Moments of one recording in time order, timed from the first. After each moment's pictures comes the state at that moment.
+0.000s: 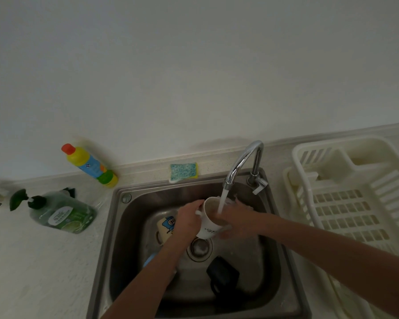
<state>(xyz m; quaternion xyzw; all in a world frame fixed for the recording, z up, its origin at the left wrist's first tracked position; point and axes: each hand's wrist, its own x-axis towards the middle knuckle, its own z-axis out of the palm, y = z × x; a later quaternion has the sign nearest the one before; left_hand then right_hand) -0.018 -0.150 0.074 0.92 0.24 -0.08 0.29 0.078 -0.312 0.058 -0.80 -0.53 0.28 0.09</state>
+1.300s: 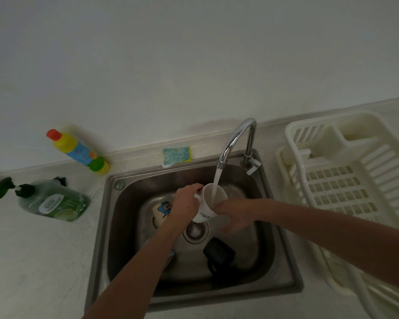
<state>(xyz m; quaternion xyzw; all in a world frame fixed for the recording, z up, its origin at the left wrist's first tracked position) -0.020 -0.156 0.081 0.93 0.21 -0.08 0.29 0.058 -0.324 0.060 -0.79 -0.49 0.37 0.07</state>
